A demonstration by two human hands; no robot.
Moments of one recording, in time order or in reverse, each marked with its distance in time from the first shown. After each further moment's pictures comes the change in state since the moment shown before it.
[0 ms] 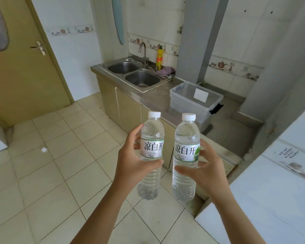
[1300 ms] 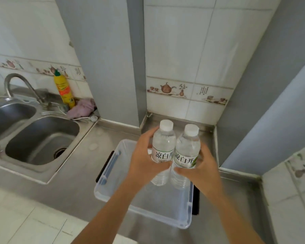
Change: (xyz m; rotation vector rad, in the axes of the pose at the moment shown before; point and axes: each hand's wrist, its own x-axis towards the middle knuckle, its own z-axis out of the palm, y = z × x) left_hand 0.569 -0.063 0.385 -0.061 -0.552 0.183; right_hand 0.555 0.154 -0.094 0.084 0.401 0.283
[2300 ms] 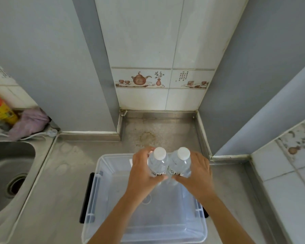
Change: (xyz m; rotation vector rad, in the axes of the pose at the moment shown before) left_hand 0.043 -0.103 0.027 0.135 -0.312 0.021; right_hand 0.030 0.065 0.039 -0.599 0.171 0.201
